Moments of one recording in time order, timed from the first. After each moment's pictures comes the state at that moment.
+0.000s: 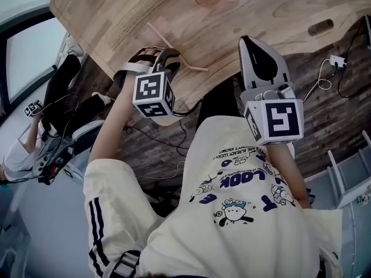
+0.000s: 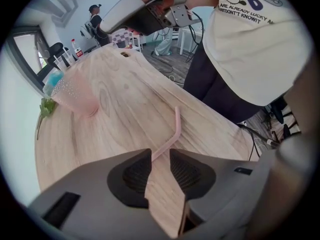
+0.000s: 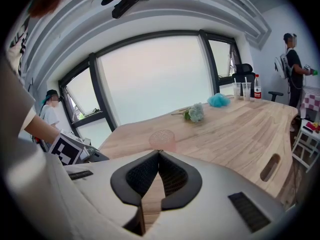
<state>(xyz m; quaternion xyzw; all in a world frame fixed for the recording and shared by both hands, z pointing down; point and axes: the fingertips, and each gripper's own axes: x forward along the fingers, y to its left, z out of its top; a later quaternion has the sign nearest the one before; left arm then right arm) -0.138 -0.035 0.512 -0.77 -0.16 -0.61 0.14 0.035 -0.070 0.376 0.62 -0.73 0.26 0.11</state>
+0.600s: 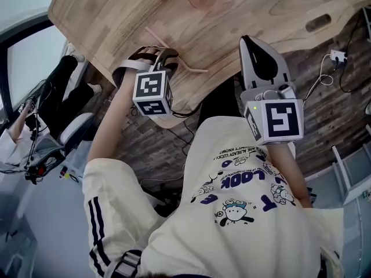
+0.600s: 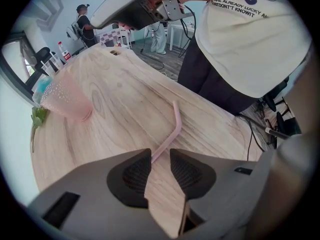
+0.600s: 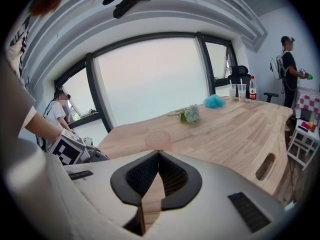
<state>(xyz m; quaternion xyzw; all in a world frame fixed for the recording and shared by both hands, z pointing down) -0.139 -0.041 0.517 -0.74 -0.22 -0.62 0.17 0.046 -0.067 0.375 0.64 -0.72 0.26 0.10</state>
